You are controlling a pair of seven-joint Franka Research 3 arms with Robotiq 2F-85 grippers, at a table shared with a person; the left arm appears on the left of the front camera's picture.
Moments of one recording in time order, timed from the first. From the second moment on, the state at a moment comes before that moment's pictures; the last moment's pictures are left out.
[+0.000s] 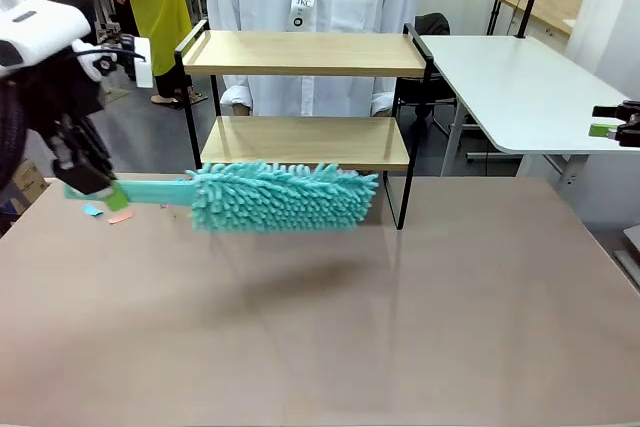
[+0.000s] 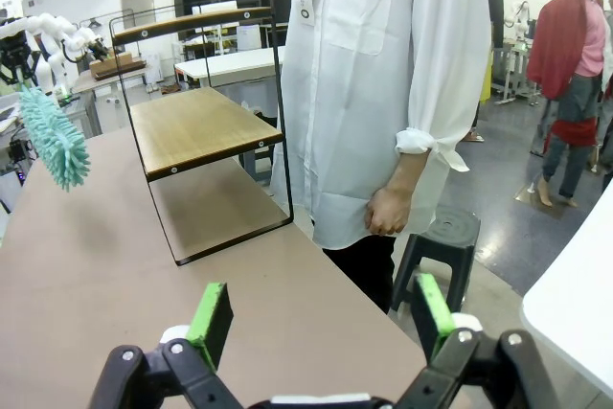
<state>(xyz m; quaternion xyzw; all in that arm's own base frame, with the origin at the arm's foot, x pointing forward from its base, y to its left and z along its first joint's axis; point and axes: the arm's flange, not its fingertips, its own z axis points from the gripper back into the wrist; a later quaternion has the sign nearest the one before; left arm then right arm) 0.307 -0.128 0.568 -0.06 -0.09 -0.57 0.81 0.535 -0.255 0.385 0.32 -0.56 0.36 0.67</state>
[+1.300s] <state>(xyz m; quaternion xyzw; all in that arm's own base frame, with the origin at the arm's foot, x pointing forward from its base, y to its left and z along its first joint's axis) 0.302 -0.109 0.581 0.08 0.06 -0.61 0.79 0.535 -0.255 0.385 0.32 -0.56 0.36 0.67</state>
